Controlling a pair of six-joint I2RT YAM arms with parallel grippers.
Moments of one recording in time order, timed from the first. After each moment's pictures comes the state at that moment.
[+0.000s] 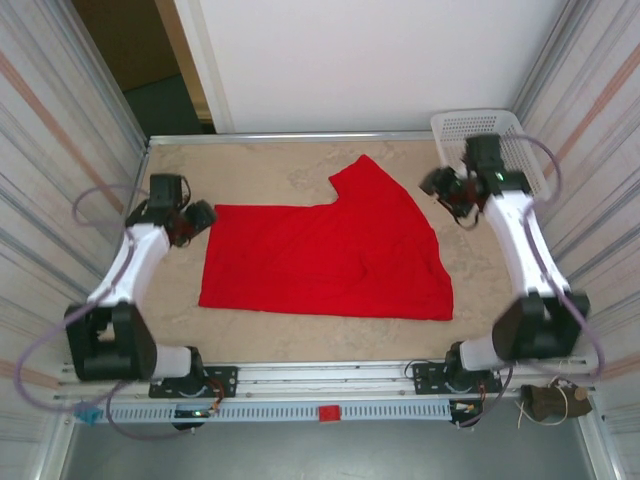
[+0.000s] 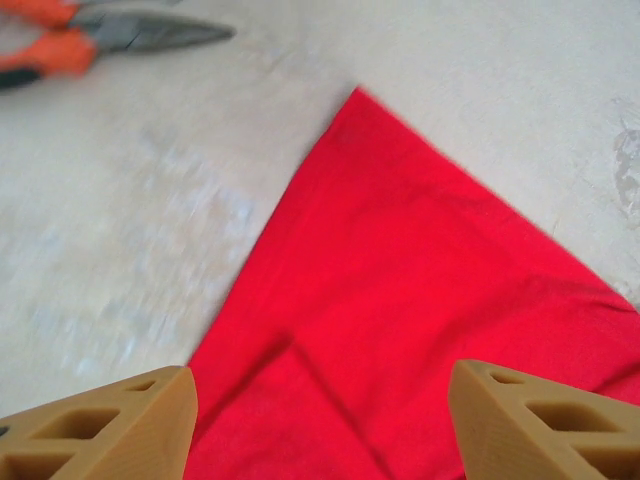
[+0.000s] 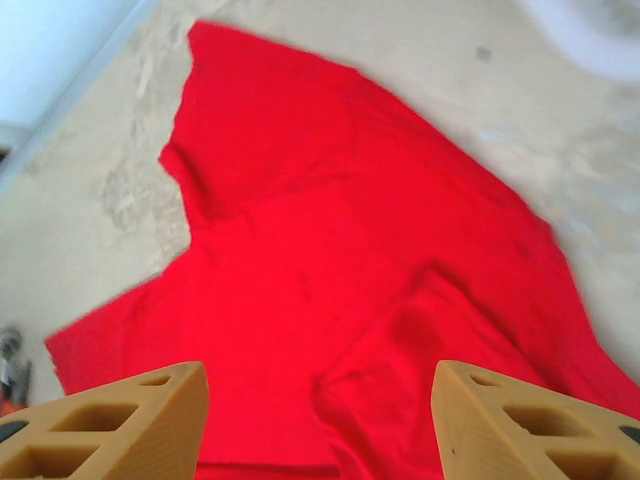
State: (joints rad) left arm 0.03 1.40 1.07 -0.63 0.03 -0.52; right arm 0.06 1.50 1.45 -0.90 -0.21 0.64
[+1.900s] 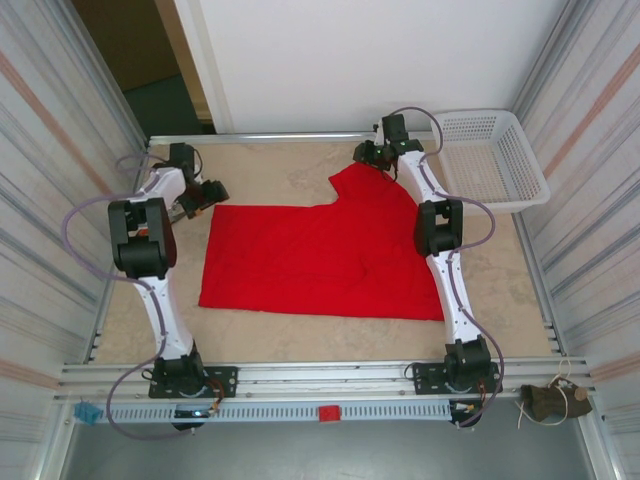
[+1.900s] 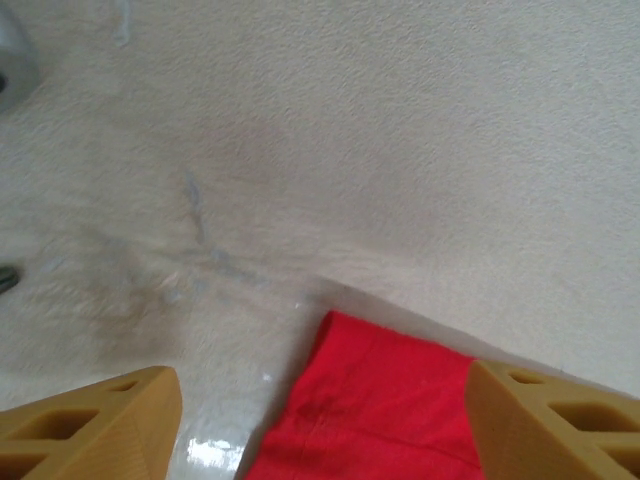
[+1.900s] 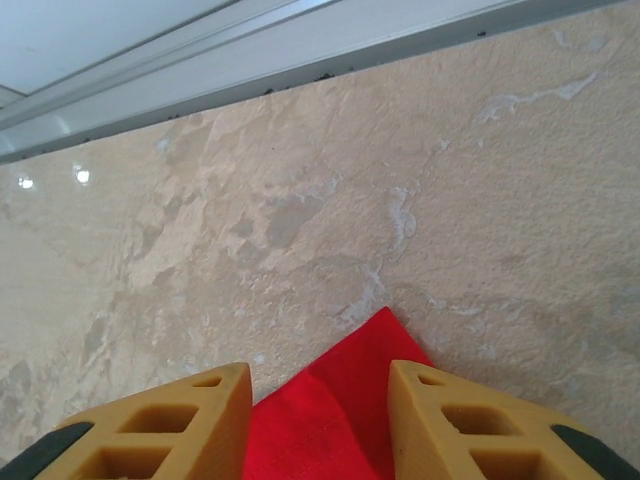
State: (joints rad) left arm 0.08 2.14 1.63 -0.71 0.15 -0.35; right arm 0.20 2.84 2.69 -0.65 -0.35 0.44
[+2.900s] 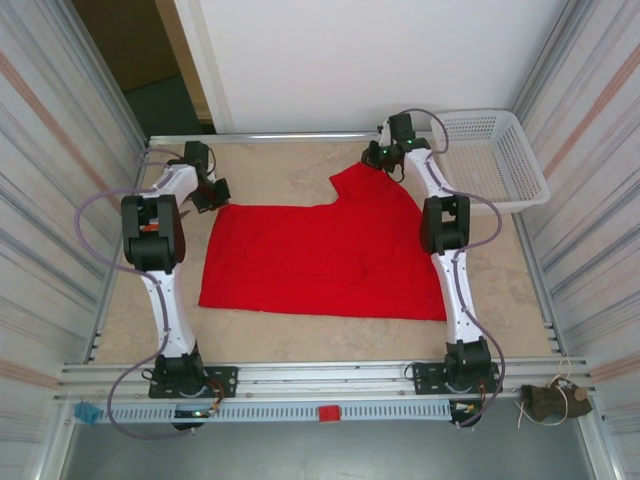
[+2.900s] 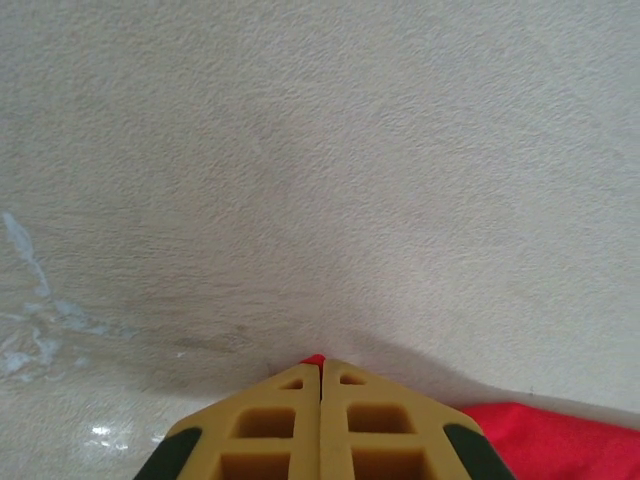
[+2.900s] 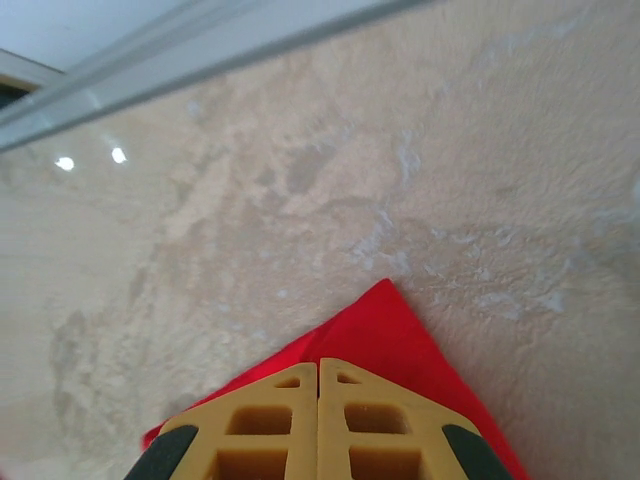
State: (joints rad) left arm 0.02 2.20 1.69 -0.72 0.15 -0.31; right arm 0.16 2.73 2.55 -0.65 -0.45 0.44
